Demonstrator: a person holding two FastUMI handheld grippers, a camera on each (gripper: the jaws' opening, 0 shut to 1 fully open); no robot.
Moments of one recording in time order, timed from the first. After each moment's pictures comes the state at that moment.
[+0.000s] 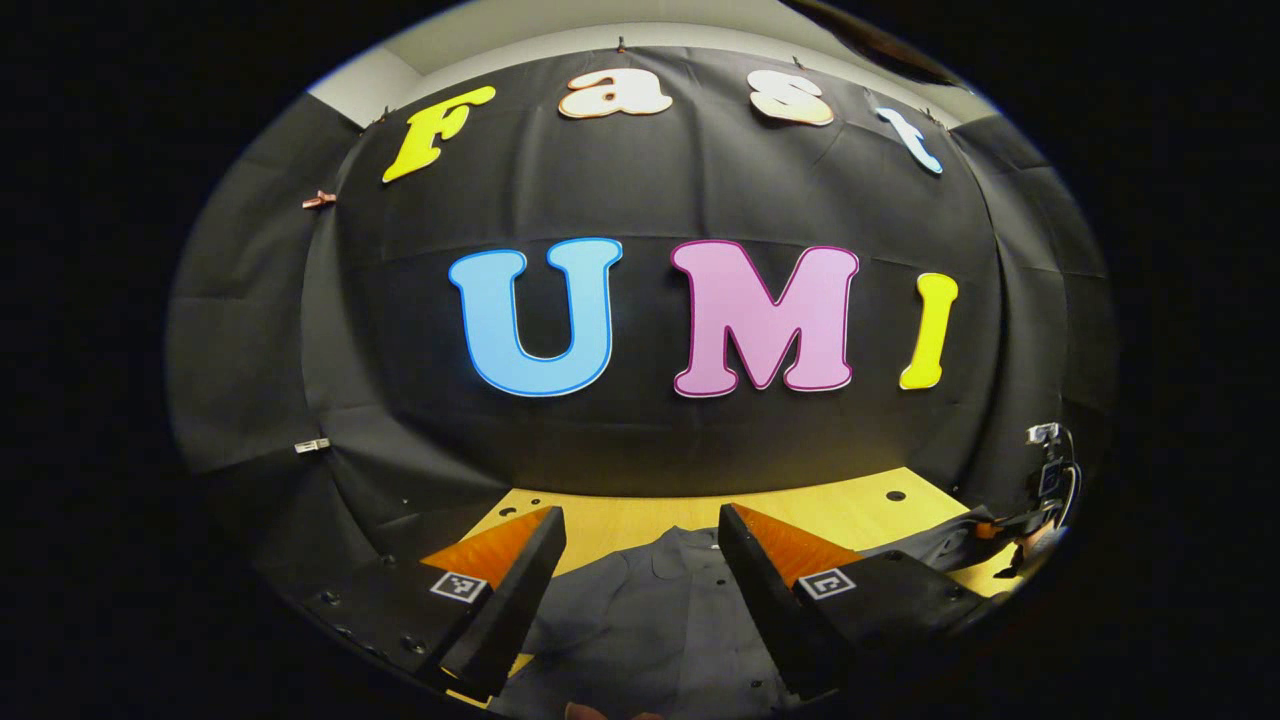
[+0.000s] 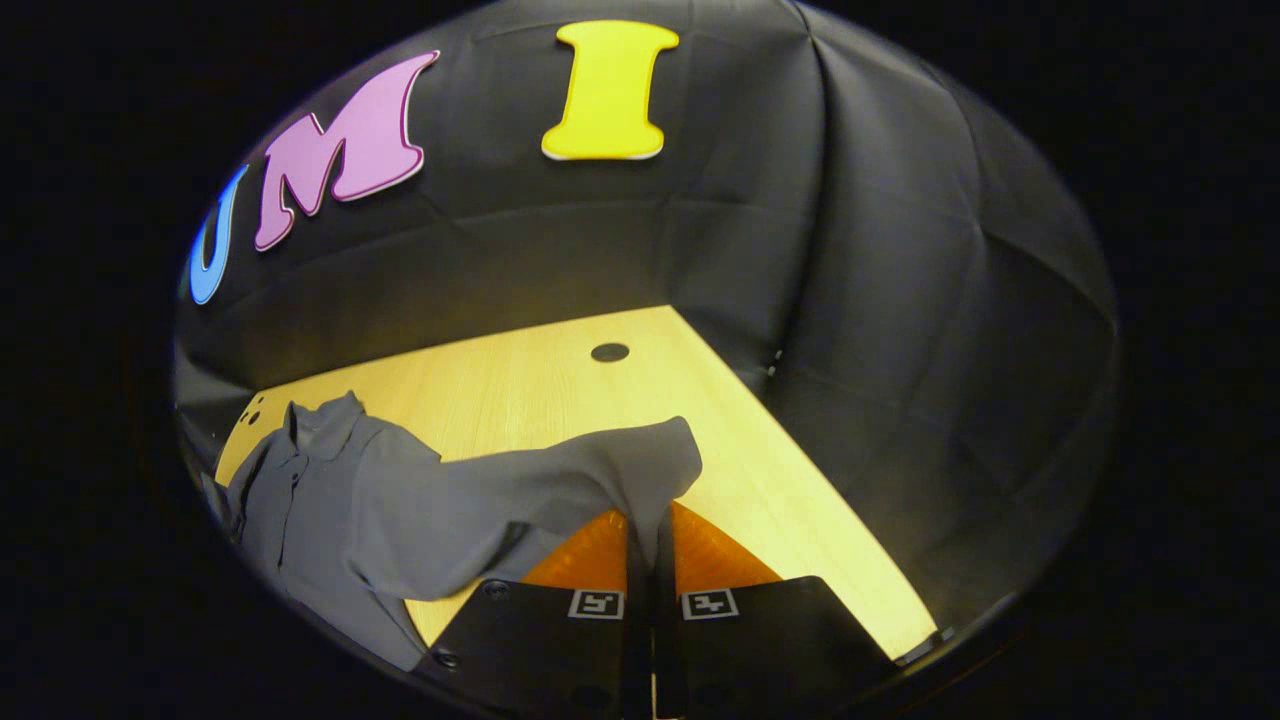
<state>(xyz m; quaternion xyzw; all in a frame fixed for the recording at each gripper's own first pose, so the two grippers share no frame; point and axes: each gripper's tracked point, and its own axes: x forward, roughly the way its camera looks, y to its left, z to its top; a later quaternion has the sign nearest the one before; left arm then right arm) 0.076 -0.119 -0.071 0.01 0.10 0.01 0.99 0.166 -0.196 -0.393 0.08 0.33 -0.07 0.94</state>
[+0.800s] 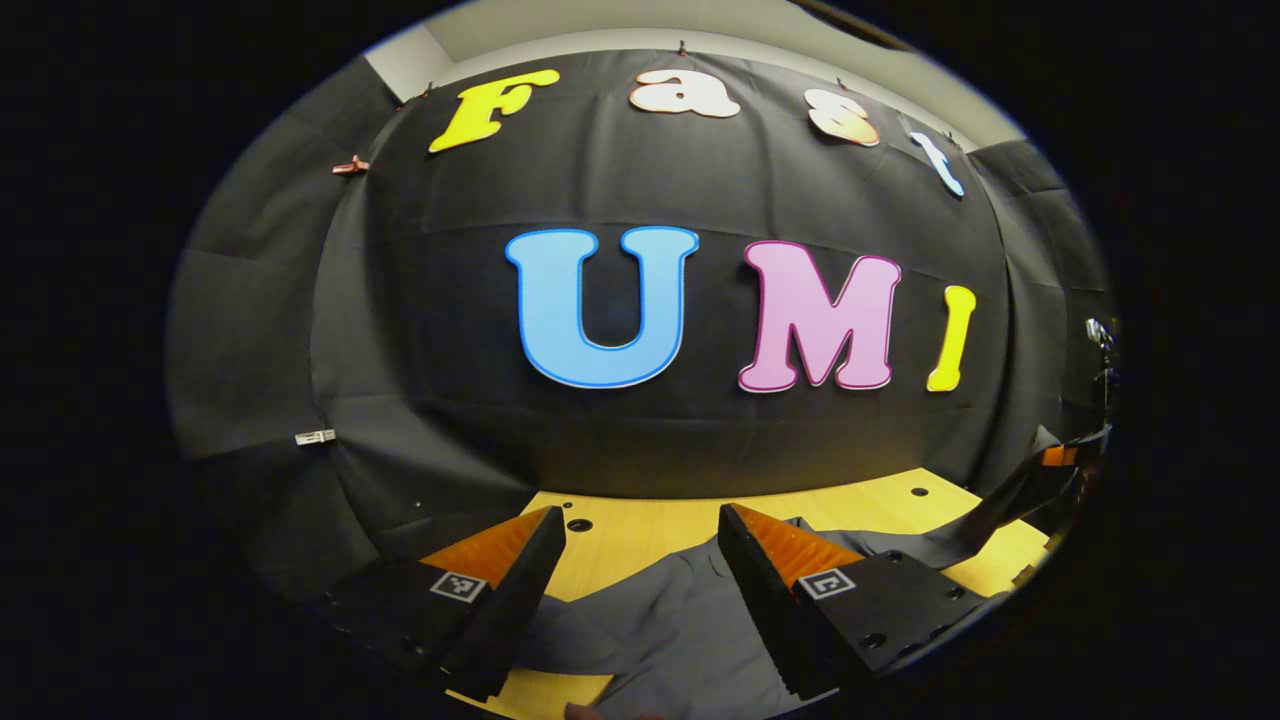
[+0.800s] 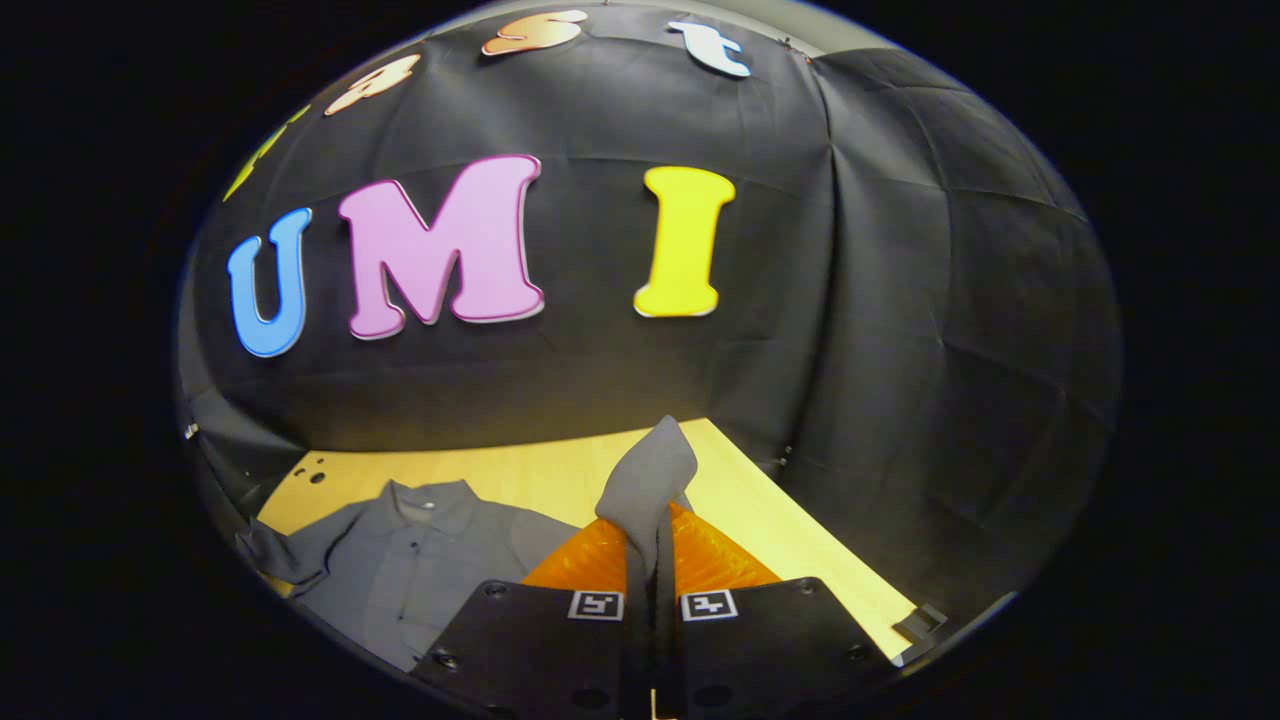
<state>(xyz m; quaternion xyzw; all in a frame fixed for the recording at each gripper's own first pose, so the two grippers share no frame) 0.084 0.023 -0.102 0.00 0.08 0.01 1.00 0.127 -0.073 -0.189 0.09 0.20 -0.06 0.97</state>
